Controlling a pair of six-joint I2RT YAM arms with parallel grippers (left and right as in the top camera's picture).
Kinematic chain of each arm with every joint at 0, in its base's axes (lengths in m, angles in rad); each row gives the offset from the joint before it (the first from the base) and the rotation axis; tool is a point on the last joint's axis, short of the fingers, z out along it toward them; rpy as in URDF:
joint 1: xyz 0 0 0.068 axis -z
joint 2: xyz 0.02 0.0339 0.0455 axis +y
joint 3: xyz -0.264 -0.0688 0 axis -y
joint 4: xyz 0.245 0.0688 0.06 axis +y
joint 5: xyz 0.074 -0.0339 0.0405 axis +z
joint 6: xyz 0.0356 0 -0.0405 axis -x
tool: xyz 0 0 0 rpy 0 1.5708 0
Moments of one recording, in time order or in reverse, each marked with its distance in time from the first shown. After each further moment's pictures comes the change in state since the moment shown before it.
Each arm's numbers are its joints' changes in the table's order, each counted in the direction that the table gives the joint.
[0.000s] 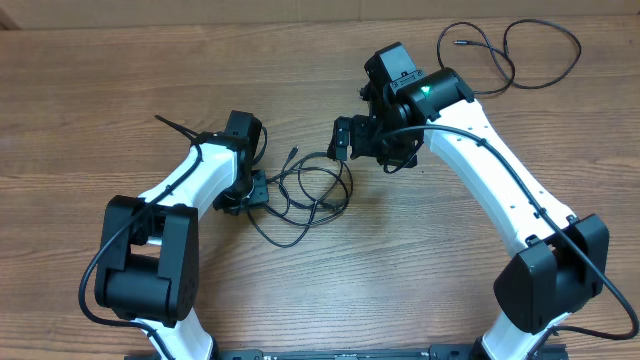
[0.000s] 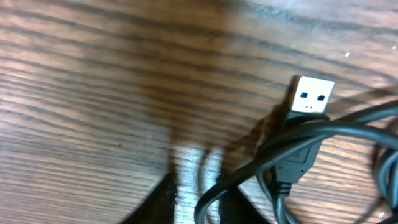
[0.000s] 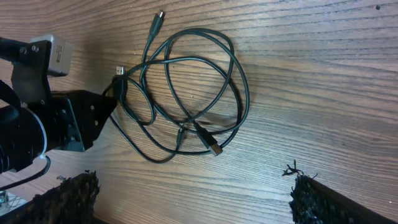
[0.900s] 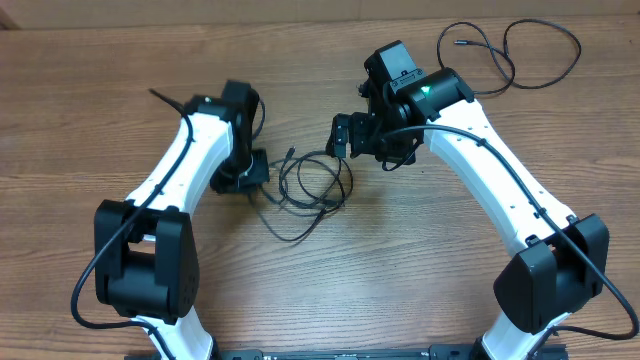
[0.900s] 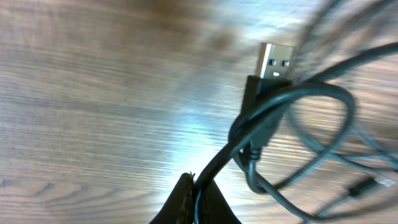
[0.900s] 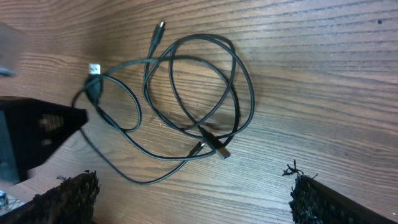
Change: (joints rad) left arm -0.002 0.009 0.320 0.367 -0.109 -0.032; right arm 0.000 0.000 0.000 -0.031 -0.002 0.000
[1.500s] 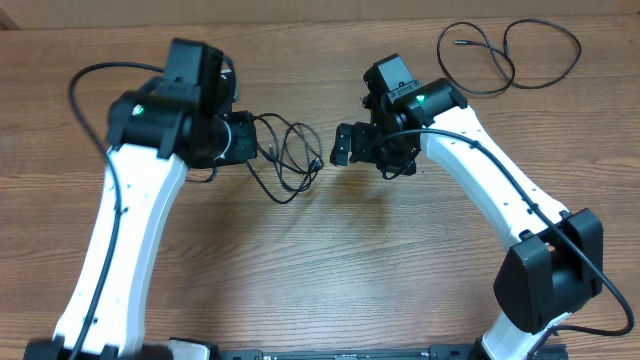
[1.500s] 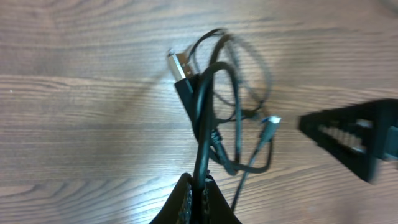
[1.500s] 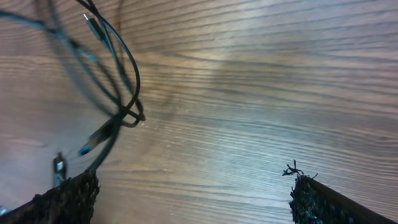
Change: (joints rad) left arm 0.000 -0.374 0.200 0.108 -0.092 -0.024; right arm 0.000 0.000 -0.097 -0.050 -0.002 -0.048
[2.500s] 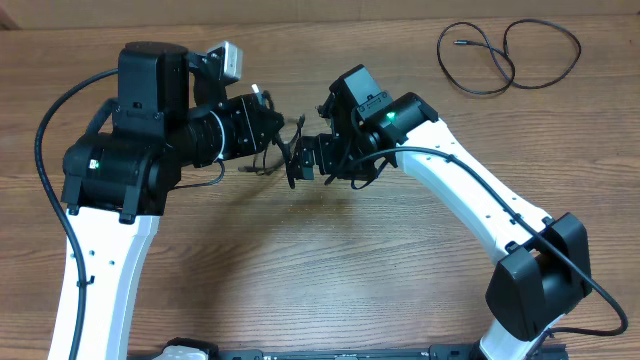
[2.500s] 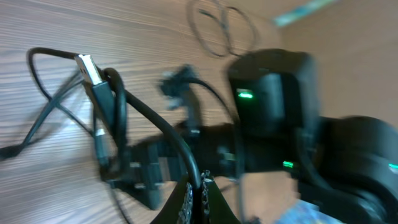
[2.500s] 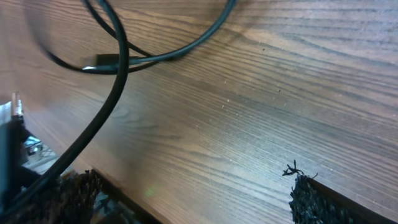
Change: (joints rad) left arm -0.001 -0.152 0.000 -0.222 -0.412 0.170; right arm -0.126 0.000 -0.001 -0.121 0.150 0.039
